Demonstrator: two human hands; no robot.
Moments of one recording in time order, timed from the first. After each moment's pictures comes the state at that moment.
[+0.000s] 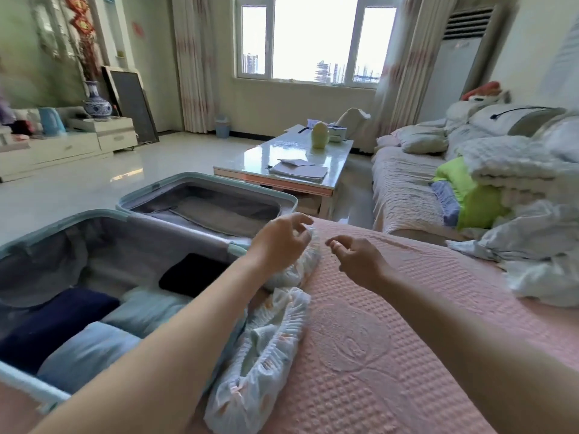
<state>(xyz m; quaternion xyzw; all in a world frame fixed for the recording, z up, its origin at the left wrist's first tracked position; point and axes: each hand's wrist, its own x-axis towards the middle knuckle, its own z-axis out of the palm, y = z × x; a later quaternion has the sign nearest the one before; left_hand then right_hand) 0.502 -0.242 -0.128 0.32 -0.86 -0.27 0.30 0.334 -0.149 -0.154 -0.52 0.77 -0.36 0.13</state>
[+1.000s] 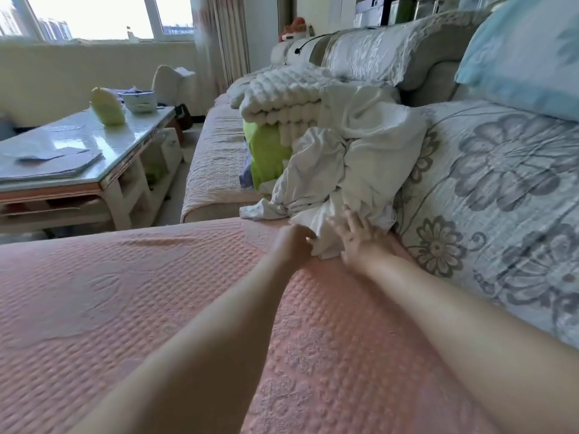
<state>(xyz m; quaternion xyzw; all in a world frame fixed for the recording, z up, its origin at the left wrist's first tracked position) -0.108 -0.039 -0.279 0.20 -0.94 -0.27 0.08 -0.180 0.108 -0.278 -0.33 0.94 0.02 -0.01</state>
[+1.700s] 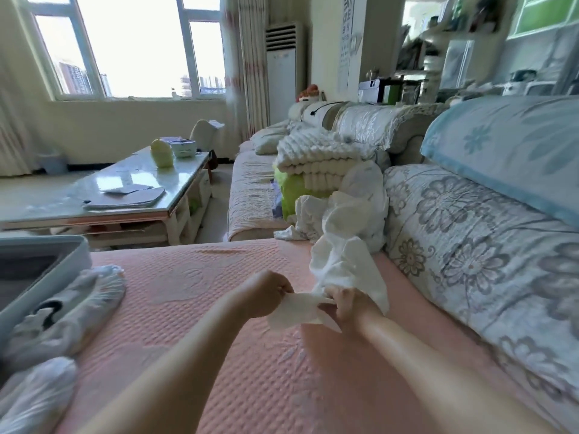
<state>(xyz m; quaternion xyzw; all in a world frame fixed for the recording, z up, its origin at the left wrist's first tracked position) 0.175 -0.010 -0.176 0.16 -0.96 -0.22 0.03 0.068 0.174 -0.220 -0.40 0.90 -0.19 0.05</state>
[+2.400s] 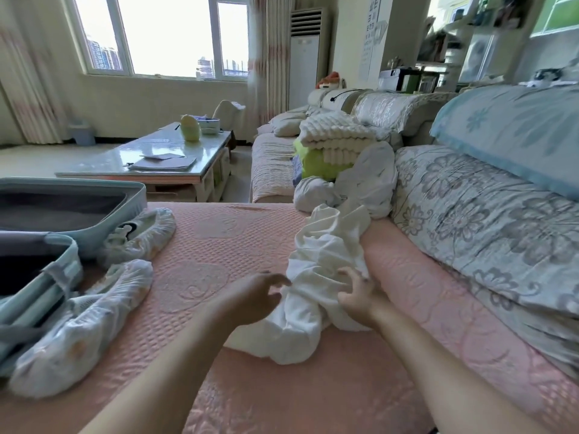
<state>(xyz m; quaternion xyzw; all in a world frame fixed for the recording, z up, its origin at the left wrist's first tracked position) 0.382 0.041 -0.222 0.14 -0.97 -0.21 0.04 0.228 0.239 -0.239 -0.26 0.92 -0.25 0.12</state>
